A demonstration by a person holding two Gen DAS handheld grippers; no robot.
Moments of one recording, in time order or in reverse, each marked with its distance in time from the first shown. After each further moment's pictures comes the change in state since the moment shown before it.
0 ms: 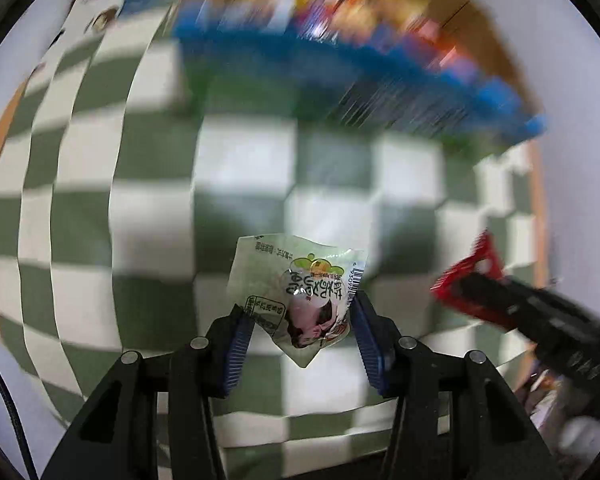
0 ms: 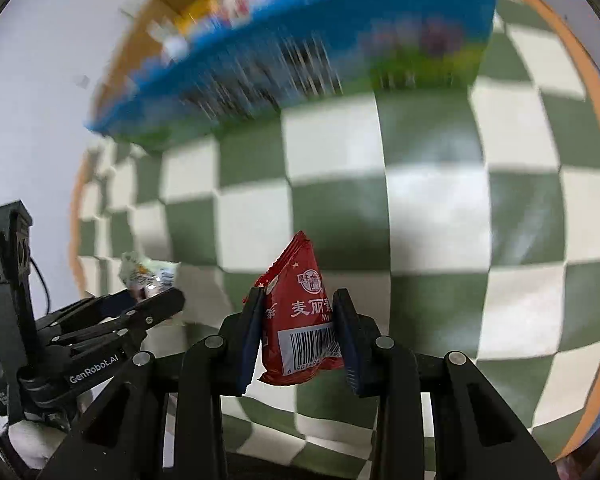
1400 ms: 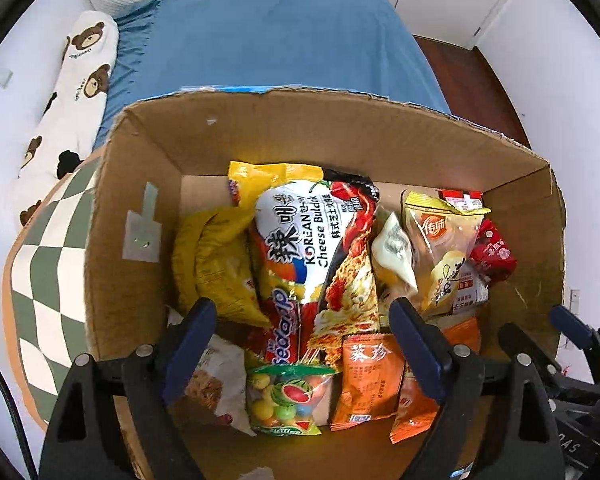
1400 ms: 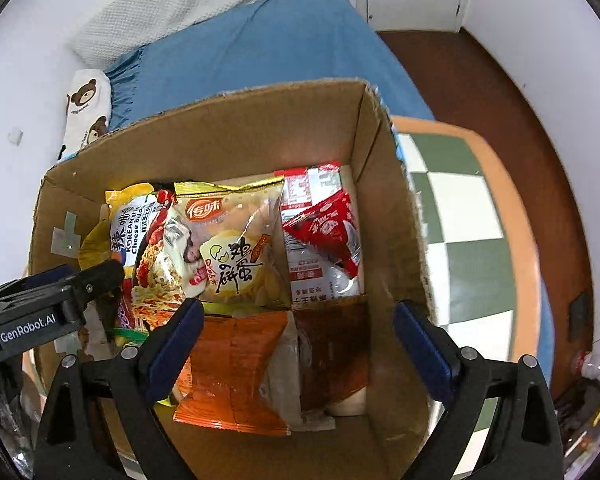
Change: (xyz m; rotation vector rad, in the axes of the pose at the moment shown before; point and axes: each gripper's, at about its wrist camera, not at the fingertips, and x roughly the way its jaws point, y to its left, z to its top) left arm 0.048 0.004 0.272 -0.016 -0.020 0.154; right arm -0.014 0.002 0.278 -0.008 -0.132 -0.324
